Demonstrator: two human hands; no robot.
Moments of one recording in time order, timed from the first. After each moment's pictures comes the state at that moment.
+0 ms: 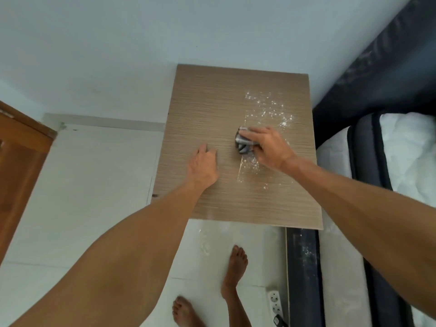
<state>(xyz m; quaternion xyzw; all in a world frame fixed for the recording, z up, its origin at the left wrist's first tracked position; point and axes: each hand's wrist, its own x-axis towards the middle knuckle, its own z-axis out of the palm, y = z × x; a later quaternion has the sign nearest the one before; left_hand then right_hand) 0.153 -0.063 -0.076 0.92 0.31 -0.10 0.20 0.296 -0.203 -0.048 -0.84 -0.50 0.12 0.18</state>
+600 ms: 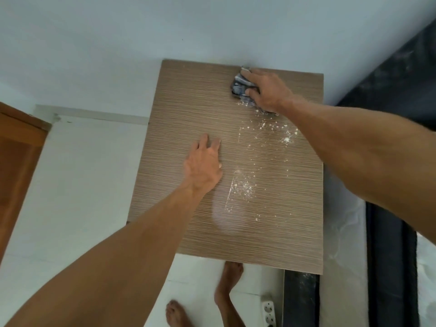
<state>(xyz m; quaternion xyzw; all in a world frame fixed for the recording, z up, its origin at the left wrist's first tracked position) 0.238 -0.054 -0.083 0.93 0.31 -0.12 0.16 0.497 -0.091 -0.092 -0.85 -0.47 0.19 0.16</state>
